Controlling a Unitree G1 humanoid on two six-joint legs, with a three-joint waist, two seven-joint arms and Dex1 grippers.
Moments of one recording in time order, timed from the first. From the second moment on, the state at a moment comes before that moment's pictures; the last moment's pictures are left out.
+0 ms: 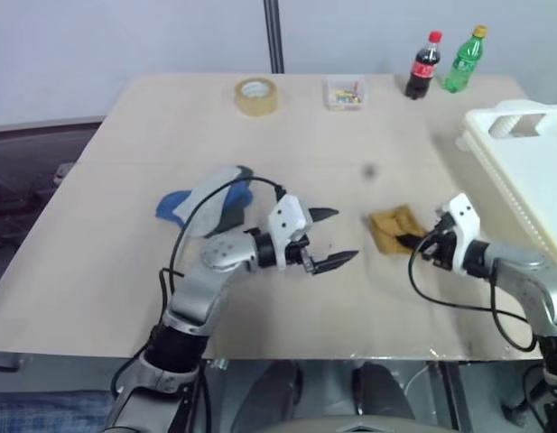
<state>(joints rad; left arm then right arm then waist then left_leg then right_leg) -0.39 0.36 -0.23 -0.26 -0.30 0.39 -0.86 -0.32 -0.69 -0.14 -0.21 0.50 0.87 0.69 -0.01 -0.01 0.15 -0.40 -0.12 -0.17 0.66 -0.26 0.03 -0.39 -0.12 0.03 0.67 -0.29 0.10</state>
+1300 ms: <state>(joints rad) -0.47 0.27 -0.21 -0.29 -0.39 0.44 -0.78 -0.71 -1.04 -0.22 0.69 0.14 0.43 0.61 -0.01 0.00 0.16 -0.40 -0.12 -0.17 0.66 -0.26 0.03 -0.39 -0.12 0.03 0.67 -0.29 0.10</state>
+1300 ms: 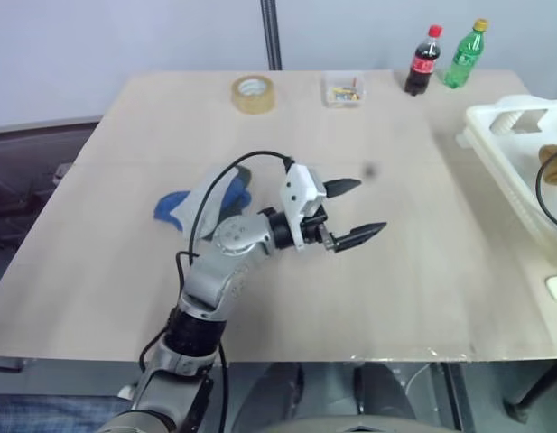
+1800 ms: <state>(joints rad) -0.46 0.30 -0.21 -0.30 -0.39 0.45 -0.78 -0.67 -1.03 -0.29 0.68 0.14 0.29 0.58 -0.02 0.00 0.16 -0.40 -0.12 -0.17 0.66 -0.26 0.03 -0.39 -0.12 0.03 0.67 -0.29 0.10</state>
